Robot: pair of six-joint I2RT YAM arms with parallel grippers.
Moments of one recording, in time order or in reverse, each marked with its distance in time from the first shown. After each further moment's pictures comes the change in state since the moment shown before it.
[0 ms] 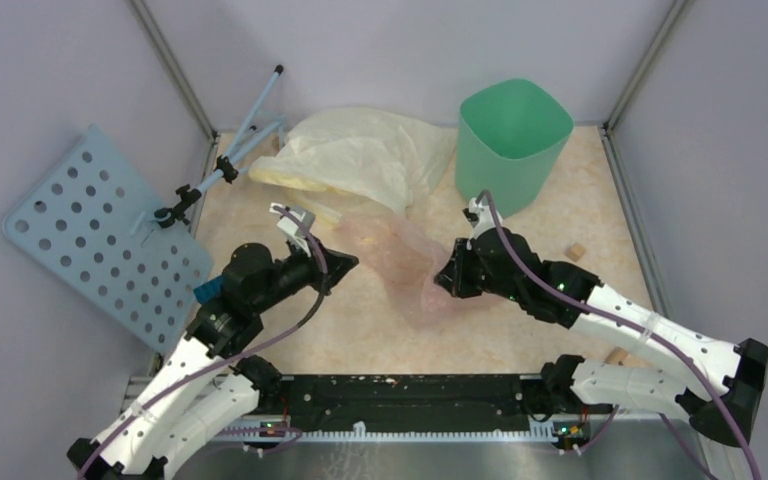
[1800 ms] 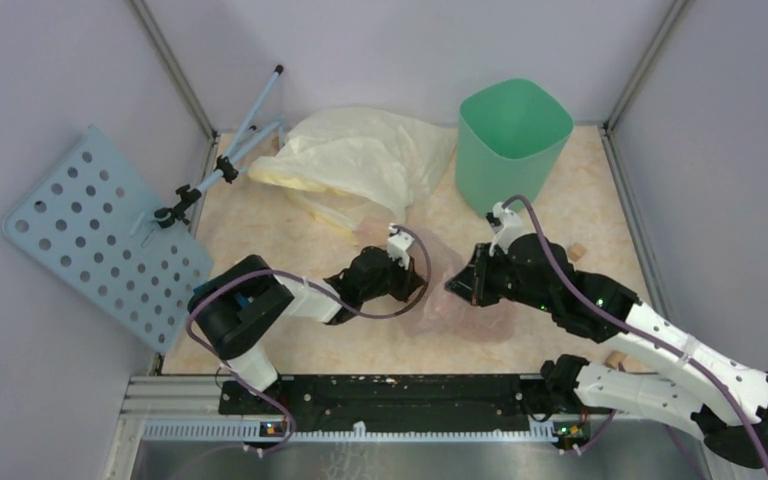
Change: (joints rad) left arm -0.277 1.077 -0.117 0.939 -0.105 0.092; right arm -0.012 -0.166 -0.011 -0.056 -0.094 -0.002
